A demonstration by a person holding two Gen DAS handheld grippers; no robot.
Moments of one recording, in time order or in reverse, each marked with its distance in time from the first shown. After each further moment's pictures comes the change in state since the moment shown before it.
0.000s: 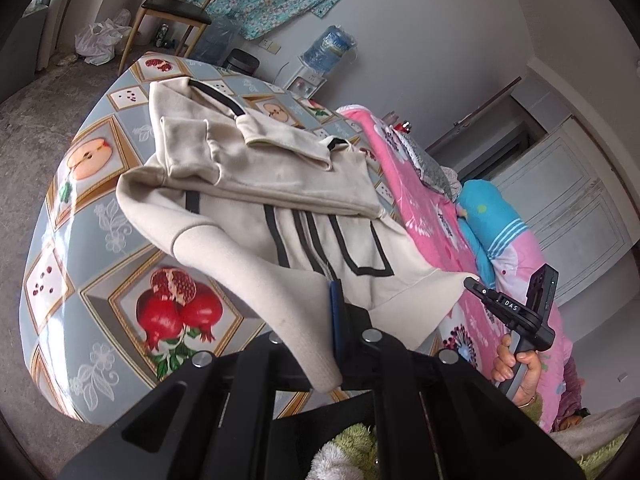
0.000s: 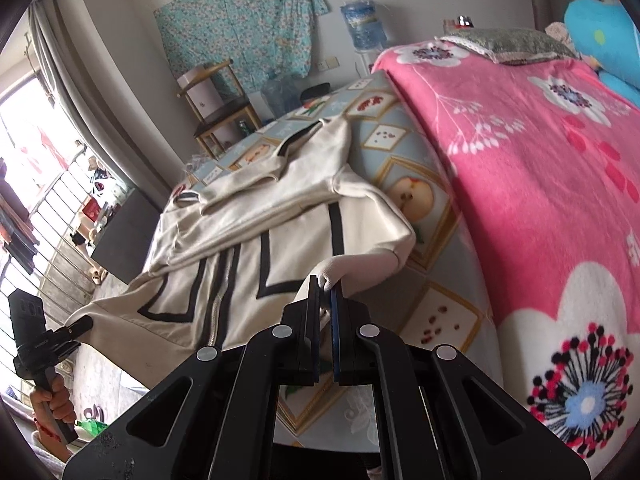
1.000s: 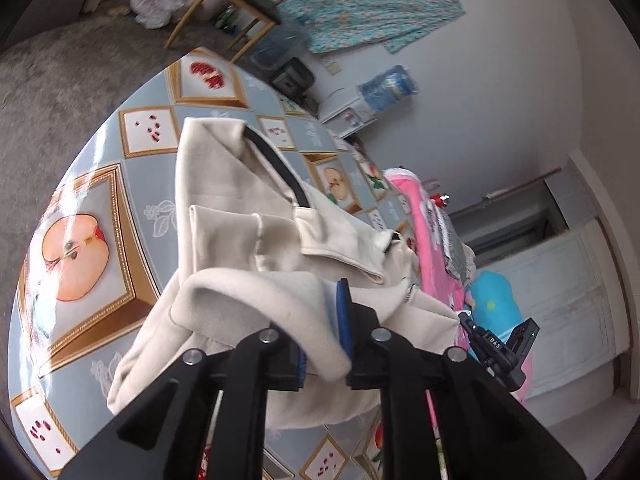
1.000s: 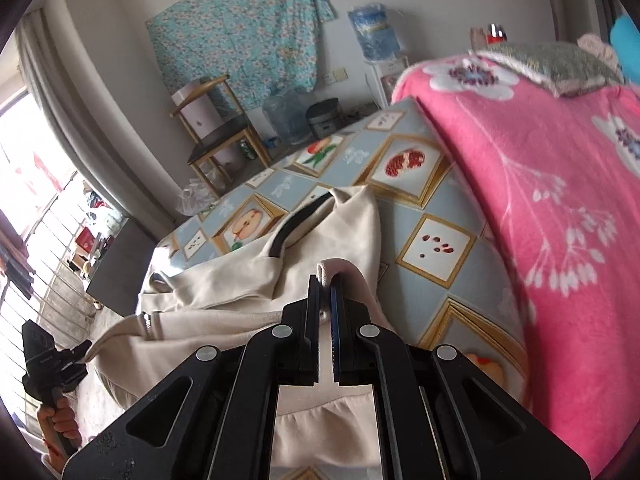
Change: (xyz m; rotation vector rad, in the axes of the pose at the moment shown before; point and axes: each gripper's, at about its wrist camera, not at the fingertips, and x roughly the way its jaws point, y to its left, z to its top) left arm 0.070 0.105 0.144 -0.313 -0.063 0.024; right arm 0.160 -0.003 0.144 0.032 0.012 0.023
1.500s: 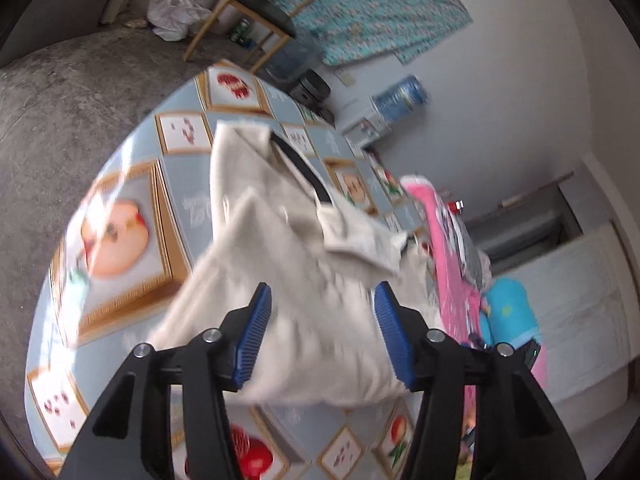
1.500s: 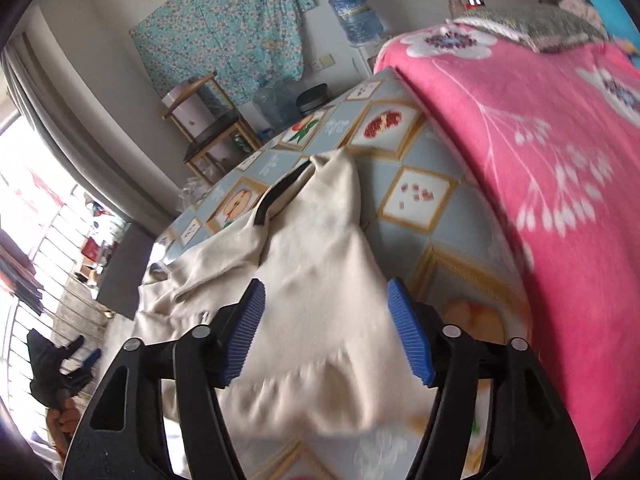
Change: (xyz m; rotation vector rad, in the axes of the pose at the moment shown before) left arm -0.034 0.001 -0.037 0.037 -0.023 0.038; right arm -0.036 -0.031 -0.055 0.100 0.042 0.064
